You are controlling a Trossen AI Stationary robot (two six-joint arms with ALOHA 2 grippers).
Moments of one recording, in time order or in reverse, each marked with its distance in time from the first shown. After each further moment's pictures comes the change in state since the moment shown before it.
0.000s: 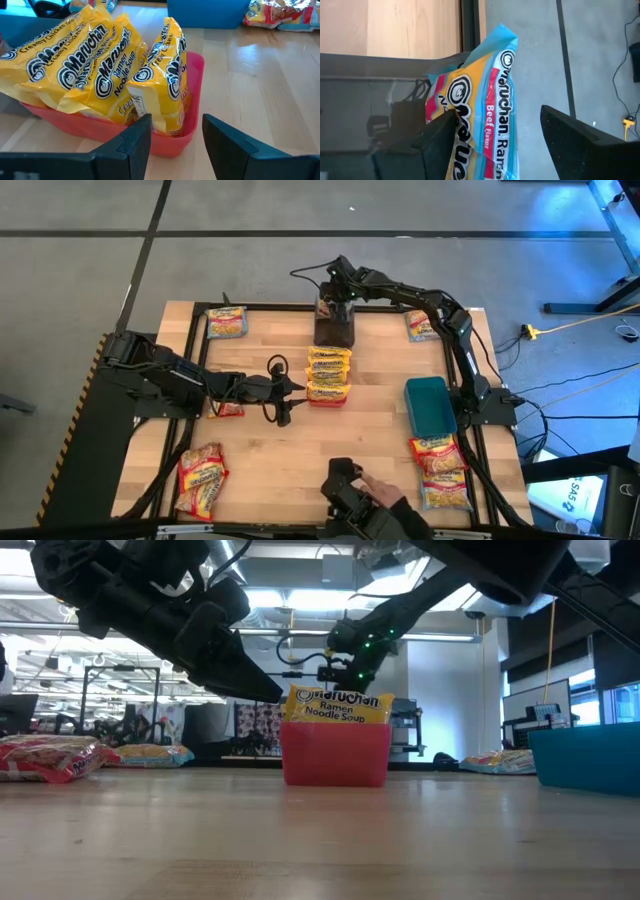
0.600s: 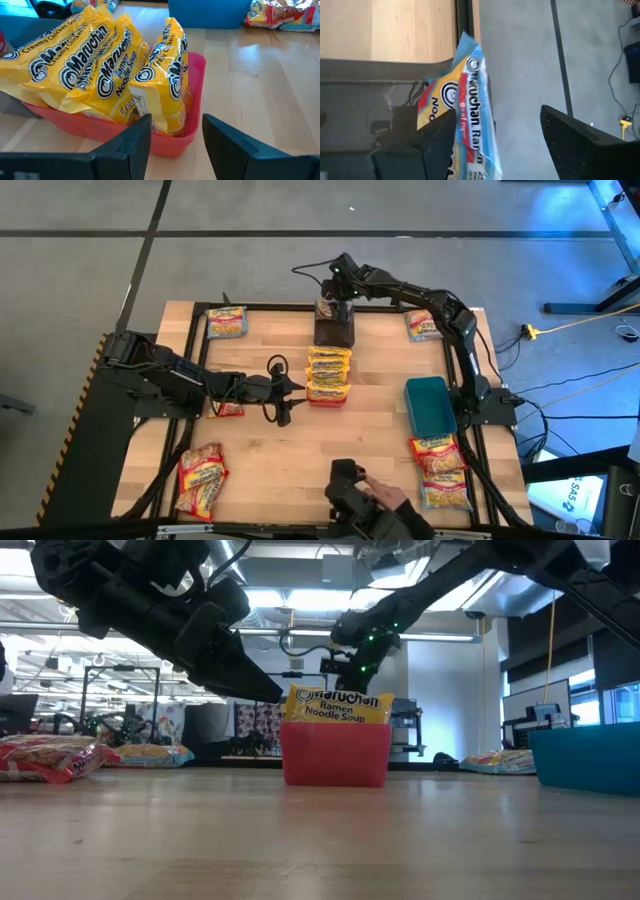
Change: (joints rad) left arm 0.000 0.000 0.000 0.000 -0.007 0.000; right arm 0.000 -0.042 -0.023 0.003 -0.013 0.012
